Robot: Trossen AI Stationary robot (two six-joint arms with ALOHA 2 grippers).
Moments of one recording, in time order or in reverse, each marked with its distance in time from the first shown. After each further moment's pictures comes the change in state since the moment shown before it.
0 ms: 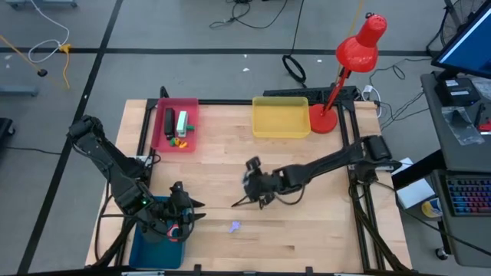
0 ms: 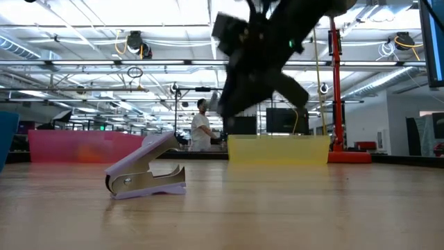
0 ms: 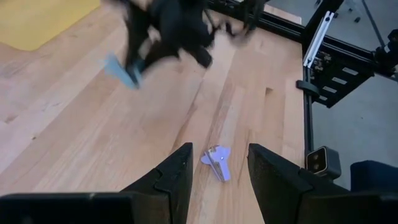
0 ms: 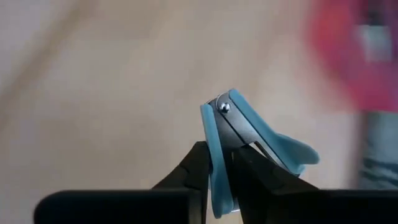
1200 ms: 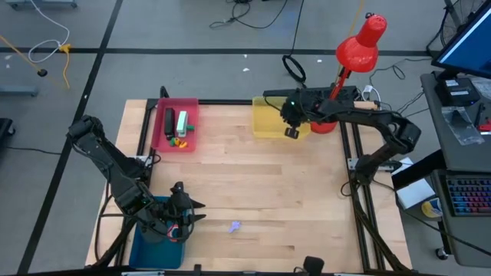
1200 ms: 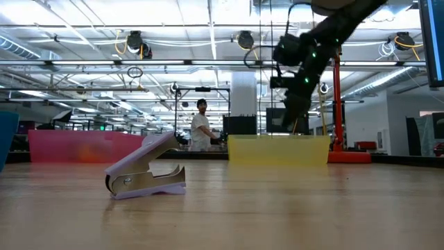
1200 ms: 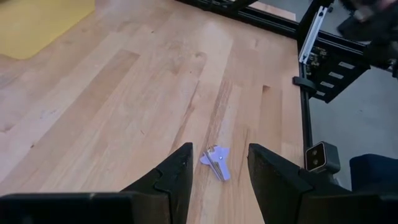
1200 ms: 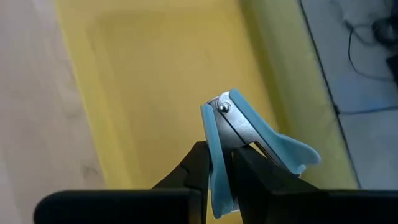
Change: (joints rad) left arm 0.000 0.000 0.000 0.017 0.010 0.054; right arm -0.826 -0.346 -0.220 -0.136 -0.262 0.089
